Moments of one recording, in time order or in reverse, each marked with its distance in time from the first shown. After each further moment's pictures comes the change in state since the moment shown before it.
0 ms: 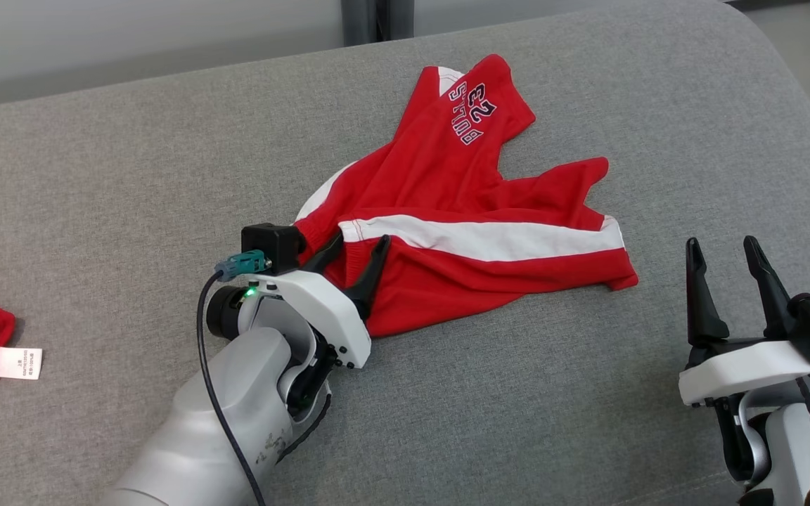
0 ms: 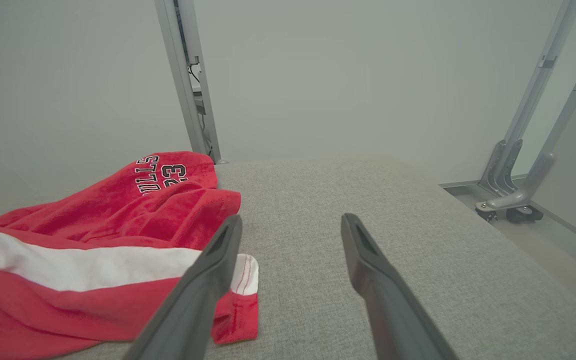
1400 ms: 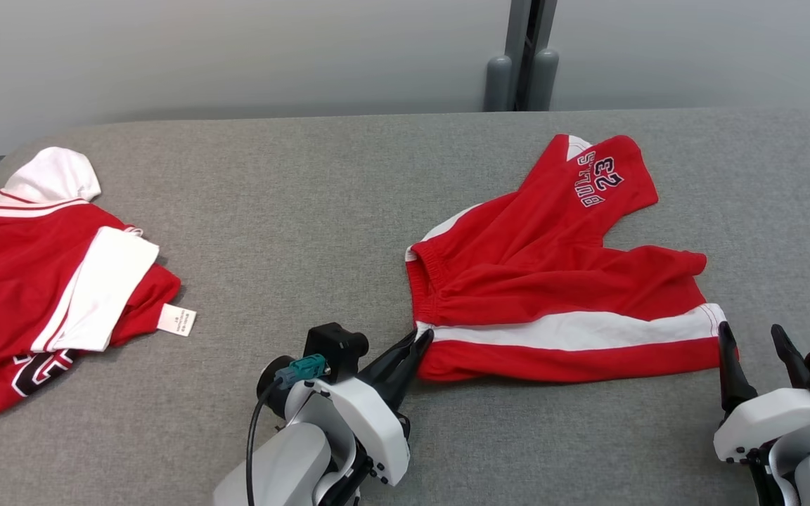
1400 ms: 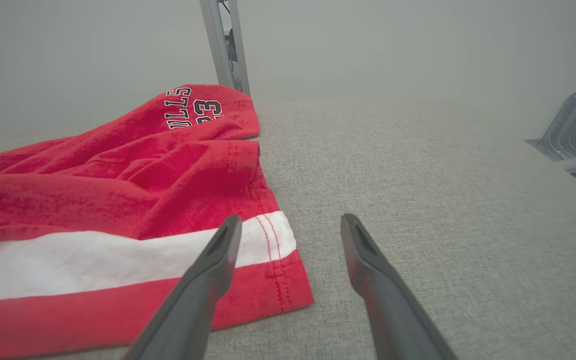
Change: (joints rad) left arm 0.231 0.007 0.007 -0.208 0.265 -0.041 -0.047; right arm 0.004 -0.073 -0.046 0.316 0.026 0.000 0.000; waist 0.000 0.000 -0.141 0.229
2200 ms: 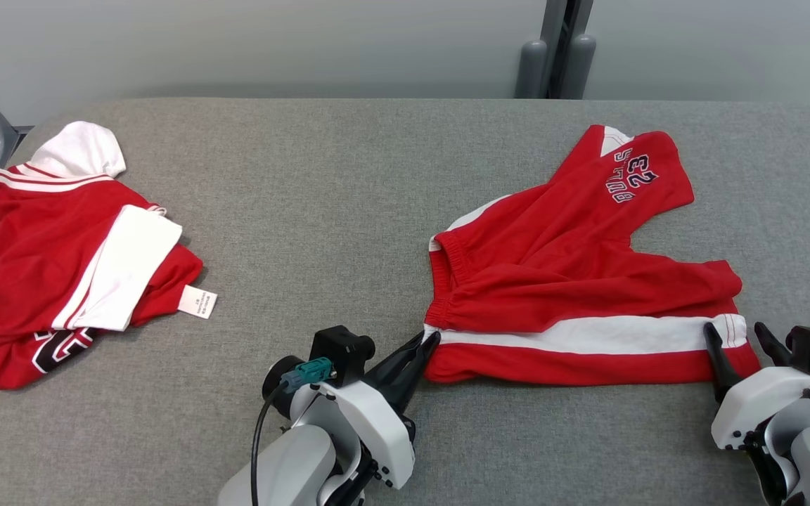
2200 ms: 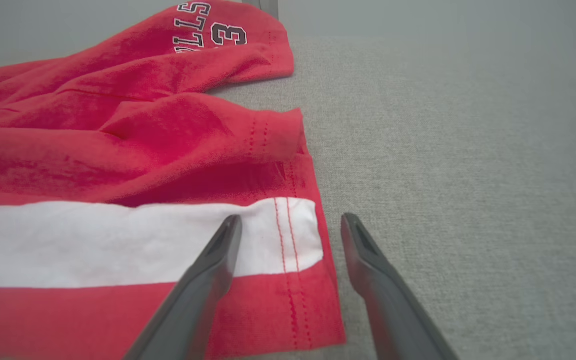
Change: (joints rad) left arm 0.017 -0.006 0.011 -0.020 0.034 -0.007 0.000; right arm -0.164 -0.104 0.242 0.290 0.146 0.000 0.000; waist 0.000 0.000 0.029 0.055
